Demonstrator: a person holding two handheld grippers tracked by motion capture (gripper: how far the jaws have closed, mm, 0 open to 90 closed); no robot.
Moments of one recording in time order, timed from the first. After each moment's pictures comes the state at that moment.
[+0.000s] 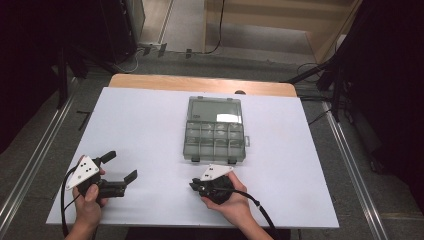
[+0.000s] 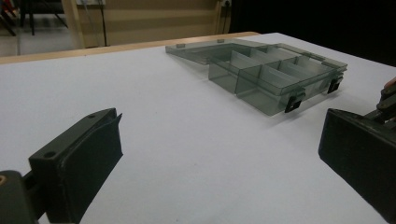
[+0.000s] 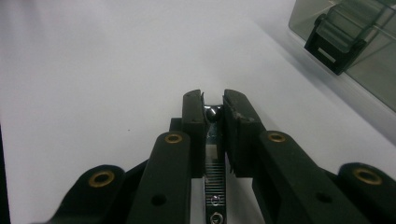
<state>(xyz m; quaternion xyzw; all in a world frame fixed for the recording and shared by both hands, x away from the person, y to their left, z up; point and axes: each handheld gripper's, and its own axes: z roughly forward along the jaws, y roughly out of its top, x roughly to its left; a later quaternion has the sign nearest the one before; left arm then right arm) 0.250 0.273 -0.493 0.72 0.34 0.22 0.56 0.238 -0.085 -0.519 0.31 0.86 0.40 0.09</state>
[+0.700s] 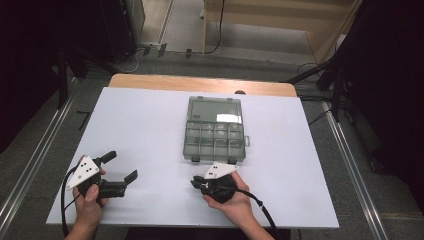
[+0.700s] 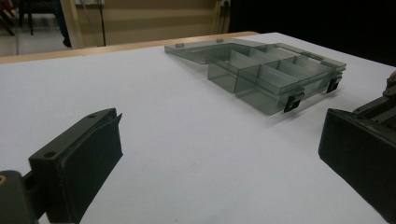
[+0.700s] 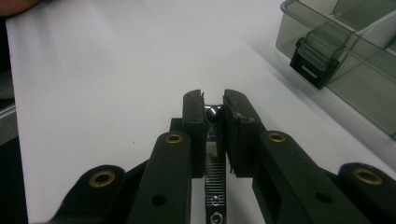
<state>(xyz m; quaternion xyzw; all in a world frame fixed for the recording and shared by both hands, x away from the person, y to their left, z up) 0.250 0.272 -0.493 0.72 0.34 0.22 0.56 0.236 -0.092 -0.511 0.31 0.84 0.43 0.09</state>
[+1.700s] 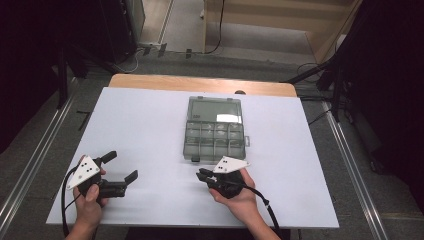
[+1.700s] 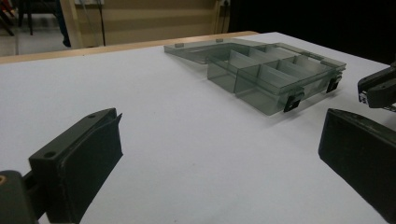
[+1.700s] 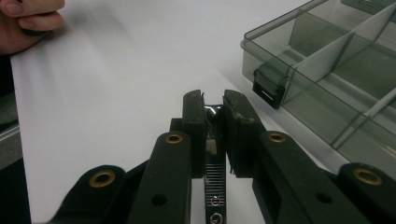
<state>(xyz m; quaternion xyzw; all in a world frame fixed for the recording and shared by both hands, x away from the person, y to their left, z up) 0.250 0.272 -0.493 0.73 0.34 0.22 0.56 0.239 -0.110 -0.493 0.33 0.82 0.46 0.11</state>
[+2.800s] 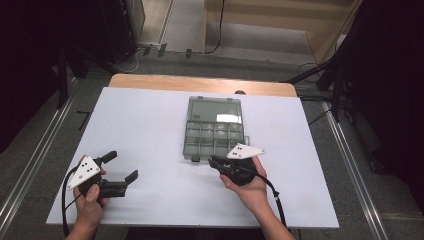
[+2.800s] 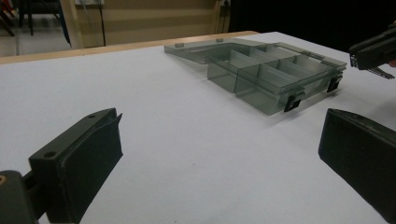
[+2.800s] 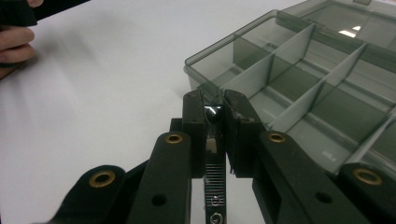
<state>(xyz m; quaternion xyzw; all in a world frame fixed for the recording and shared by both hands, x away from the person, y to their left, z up) 0.250 0.271 -0.493 0.72 0.34 0.22 0.56 0.260 -0.141 -0.473 0.37 0.79 0.47 0.12</state>
